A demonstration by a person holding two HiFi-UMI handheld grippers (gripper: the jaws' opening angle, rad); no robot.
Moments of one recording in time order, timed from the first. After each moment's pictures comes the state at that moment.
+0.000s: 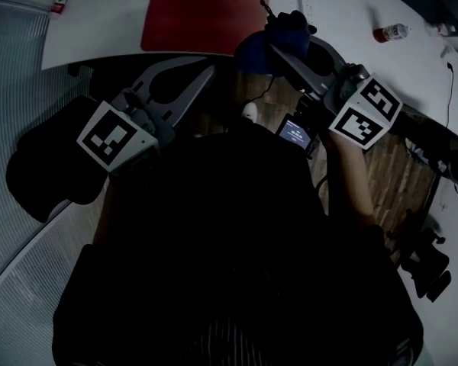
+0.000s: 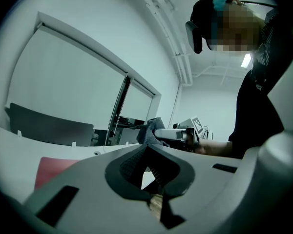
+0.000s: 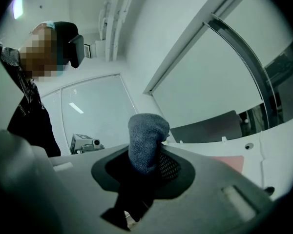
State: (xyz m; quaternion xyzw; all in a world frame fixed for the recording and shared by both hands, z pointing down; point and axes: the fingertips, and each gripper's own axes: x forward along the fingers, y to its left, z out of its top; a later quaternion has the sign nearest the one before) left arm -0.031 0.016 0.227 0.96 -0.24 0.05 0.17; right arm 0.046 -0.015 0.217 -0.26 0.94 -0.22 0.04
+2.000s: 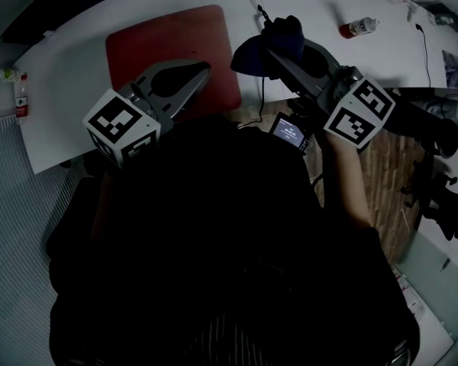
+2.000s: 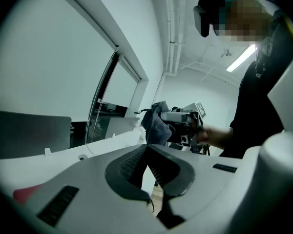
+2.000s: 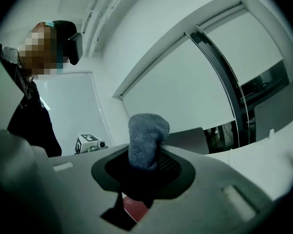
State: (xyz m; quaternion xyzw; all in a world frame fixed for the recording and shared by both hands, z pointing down) left arm 0.073 -0.221 0.273 0.98 -0.06 0.11 0.18; right arm 0.156 -0.216 0.229 -0.43 0.88 -0.22 0.03
